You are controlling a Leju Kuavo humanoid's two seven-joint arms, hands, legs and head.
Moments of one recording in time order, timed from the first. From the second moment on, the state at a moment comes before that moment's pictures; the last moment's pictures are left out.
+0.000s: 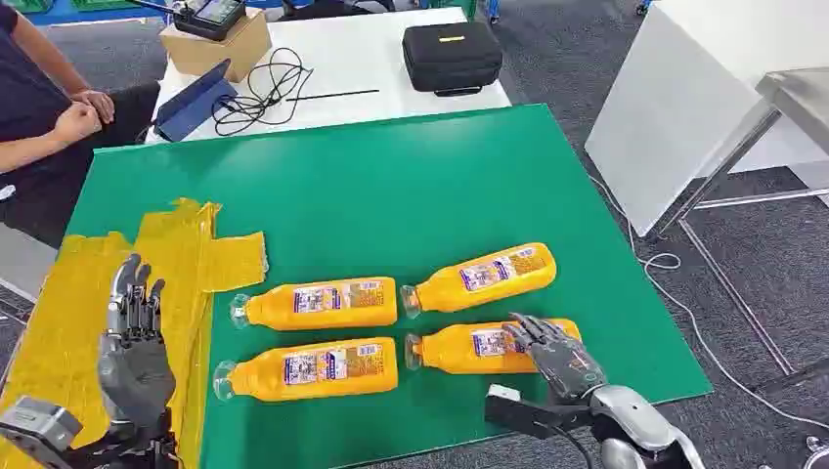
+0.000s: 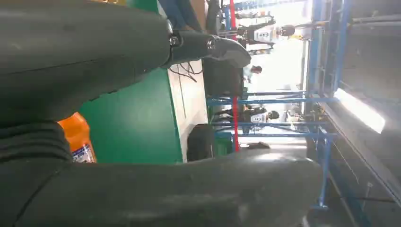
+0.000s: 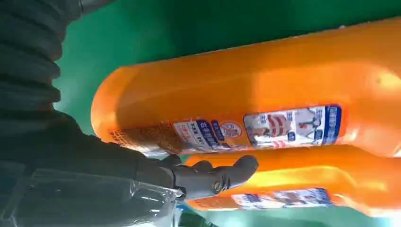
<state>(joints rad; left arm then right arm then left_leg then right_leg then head) 0.18 -0.20 -0.01 -1.79 0.05 -0.09 -0.51 0.20 -0.28 0.17 -1.75 0.99 0.24 0.01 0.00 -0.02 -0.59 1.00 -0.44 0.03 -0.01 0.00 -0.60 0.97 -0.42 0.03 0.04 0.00</state>
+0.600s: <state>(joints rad) 0.18 -0.20 0.01 -1.76 0.06 -0.09 -0.51 0.25 -0.33 0.13 -1.78 1.02 0.24 0.05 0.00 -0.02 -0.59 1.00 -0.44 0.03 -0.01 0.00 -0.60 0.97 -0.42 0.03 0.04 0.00</state>
